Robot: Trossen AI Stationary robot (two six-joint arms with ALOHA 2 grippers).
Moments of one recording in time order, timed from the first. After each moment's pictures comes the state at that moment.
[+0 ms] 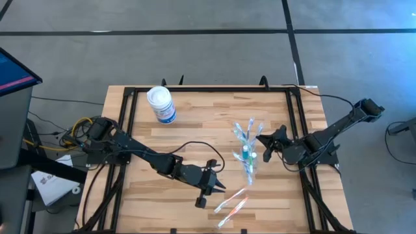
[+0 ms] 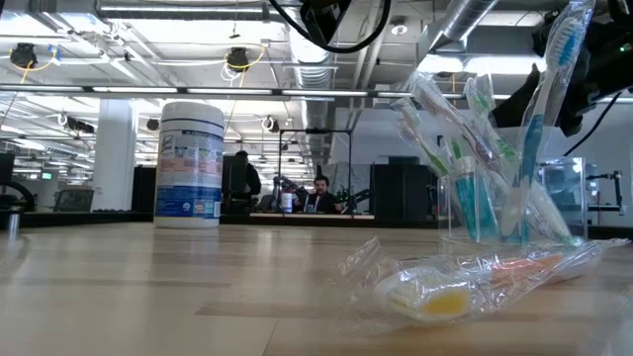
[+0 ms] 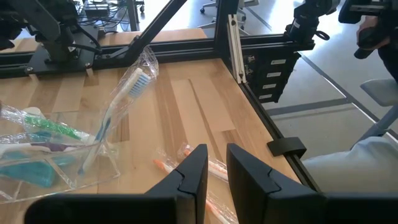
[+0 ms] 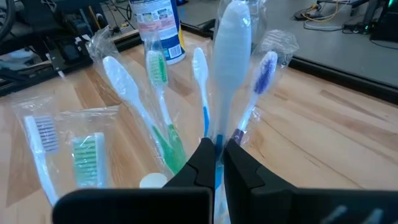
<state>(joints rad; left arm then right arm) -0.41 1.80 1.18 0.22 -0.13 -0.11 0.52 0.76 0.30 -0.17 0.99 0.72</state>
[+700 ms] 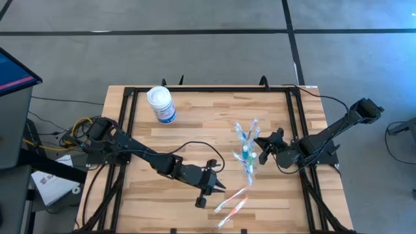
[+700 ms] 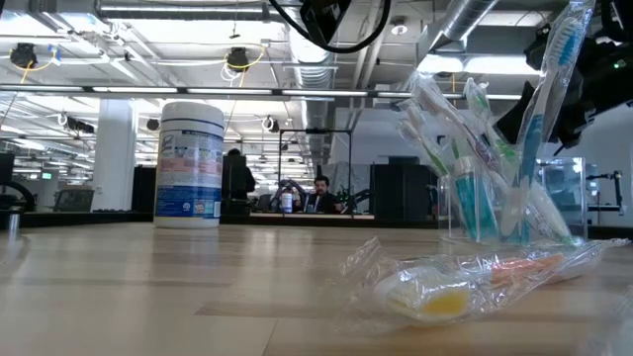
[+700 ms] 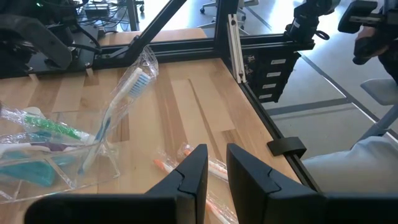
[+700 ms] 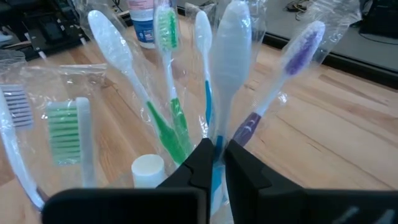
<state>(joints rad) -0.41 1.80 1.18 0.22 -0.13 -0.11 0.52 0.93 0.30 -0.12 0.99 0.79</state>
